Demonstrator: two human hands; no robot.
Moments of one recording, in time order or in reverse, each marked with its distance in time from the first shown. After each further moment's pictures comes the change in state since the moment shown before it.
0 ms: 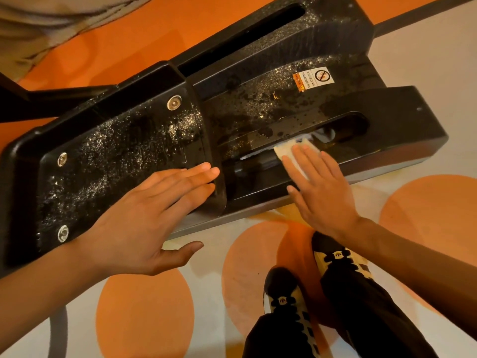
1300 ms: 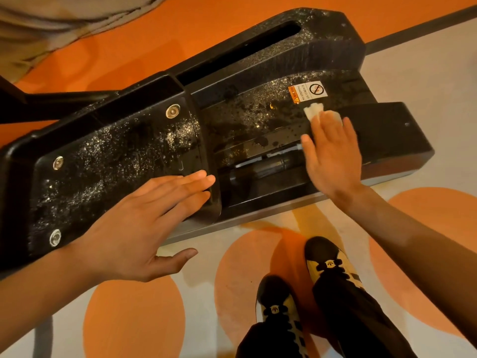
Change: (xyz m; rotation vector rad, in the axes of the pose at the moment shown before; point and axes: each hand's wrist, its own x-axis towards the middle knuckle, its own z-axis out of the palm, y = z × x) left_hand 0.000 -0.001 0.000 -0.008 0.009 -0.001; right_hand 0.058 0.041 -0.024 0.199 0.193 0.331
